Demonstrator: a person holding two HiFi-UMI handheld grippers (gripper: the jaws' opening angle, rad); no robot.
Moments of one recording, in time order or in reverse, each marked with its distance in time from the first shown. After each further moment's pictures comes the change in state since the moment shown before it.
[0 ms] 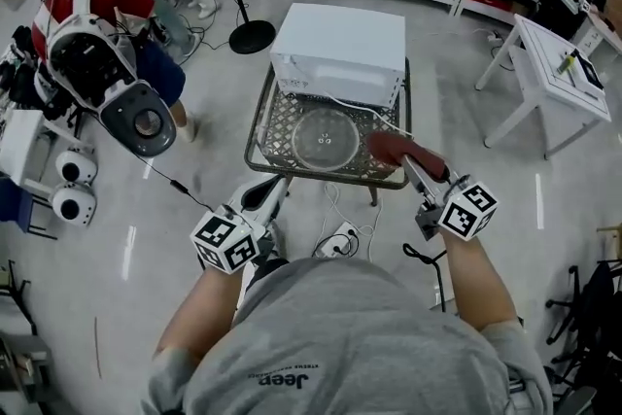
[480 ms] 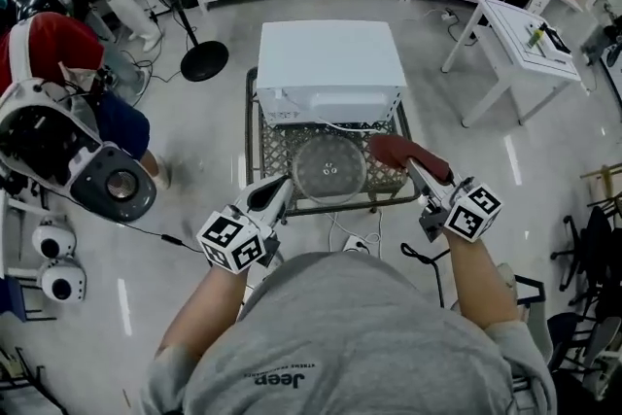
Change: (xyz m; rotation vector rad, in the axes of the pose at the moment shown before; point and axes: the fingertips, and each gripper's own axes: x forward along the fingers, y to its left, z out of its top) left arm 0.064 0.149 0.026 -0.016 0.053 -0.263; right arm 0.105 -0.015 0.004 -0.006 -0.049 -0.219
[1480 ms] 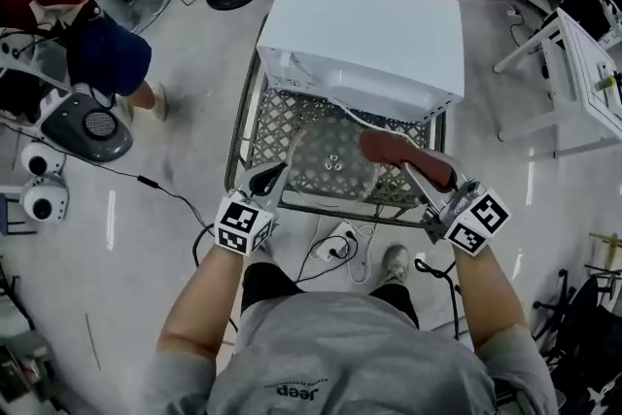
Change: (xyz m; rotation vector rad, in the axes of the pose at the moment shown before) left arm 0.087 0.132 -0.171 0.090 0.232 0.362; right arm 0.104 -0.087 -0.080 -0.103 0.199 0.295
